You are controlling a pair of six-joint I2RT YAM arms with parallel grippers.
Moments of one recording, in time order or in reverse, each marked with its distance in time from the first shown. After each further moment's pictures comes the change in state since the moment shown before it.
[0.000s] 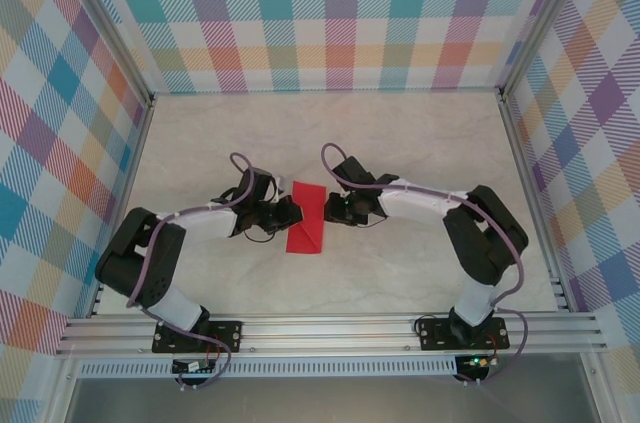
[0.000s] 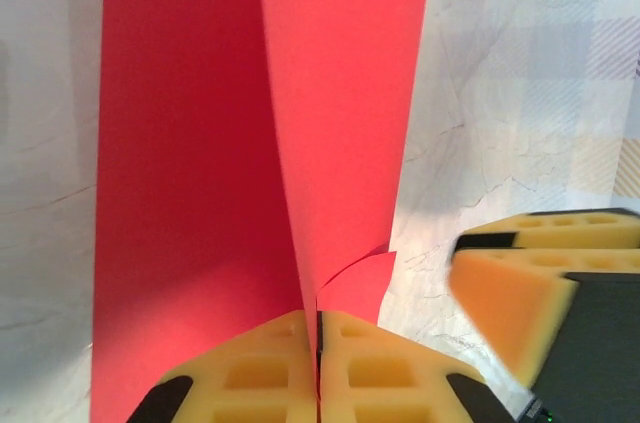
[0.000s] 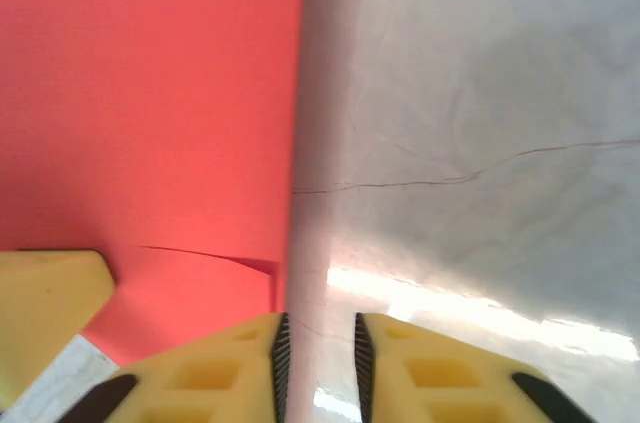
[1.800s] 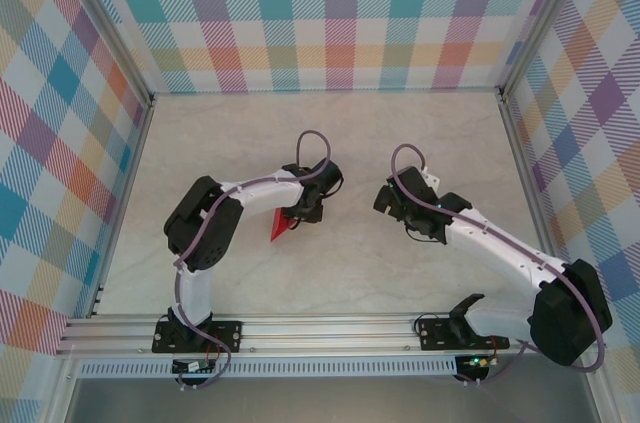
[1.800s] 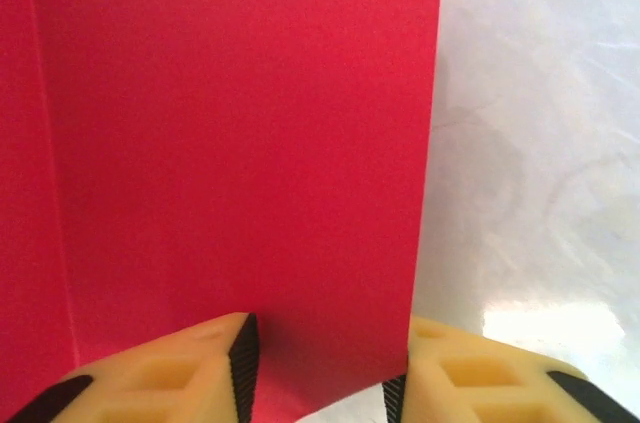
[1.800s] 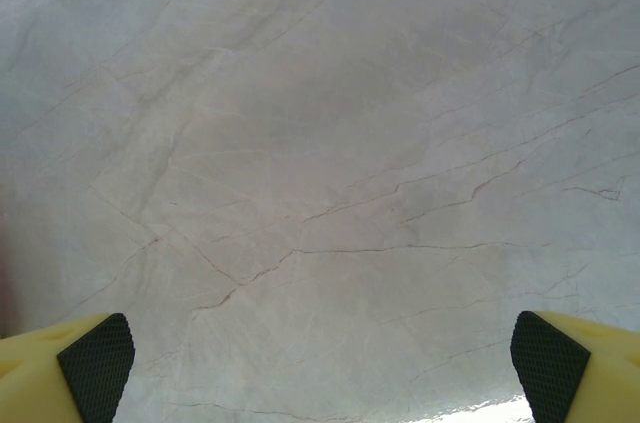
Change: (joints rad) left arm -0.290 0.405 0.634 -0.753 -0.739 0.143; right arm -0.129 -0.531 -0.267 -0.225 0.461 0.150
